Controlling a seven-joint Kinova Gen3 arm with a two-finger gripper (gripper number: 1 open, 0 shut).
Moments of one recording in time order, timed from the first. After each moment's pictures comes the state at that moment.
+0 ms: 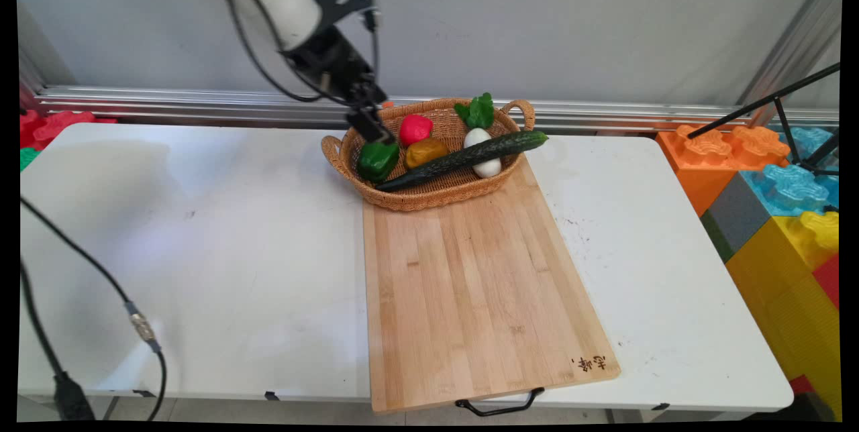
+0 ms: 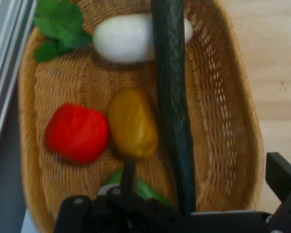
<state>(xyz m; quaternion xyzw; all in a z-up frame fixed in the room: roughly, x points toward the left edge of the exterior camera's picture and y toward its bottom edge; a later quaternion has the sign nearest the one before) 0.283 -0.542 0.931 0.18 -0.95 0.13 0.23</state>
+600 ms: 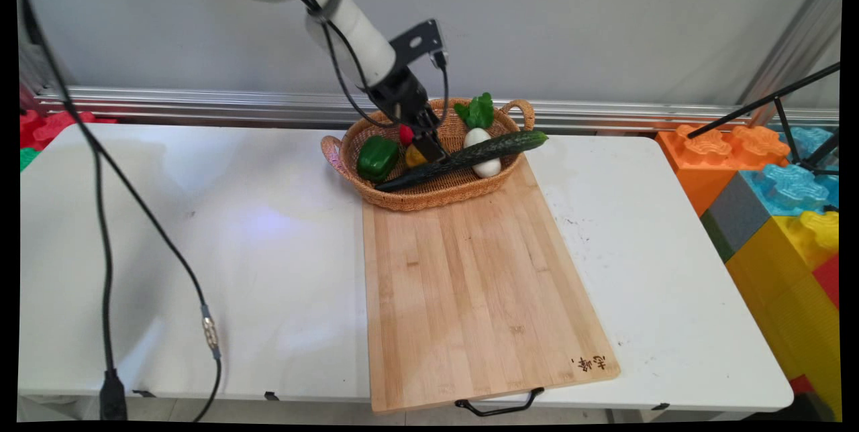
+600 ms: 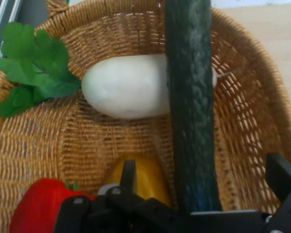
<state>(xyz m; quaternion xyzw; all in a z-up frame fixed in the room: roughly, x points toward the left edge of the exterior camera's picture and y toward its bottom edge) 0.227 -0.612 0.847 0.18 -0.94 0.11 0.25</state>
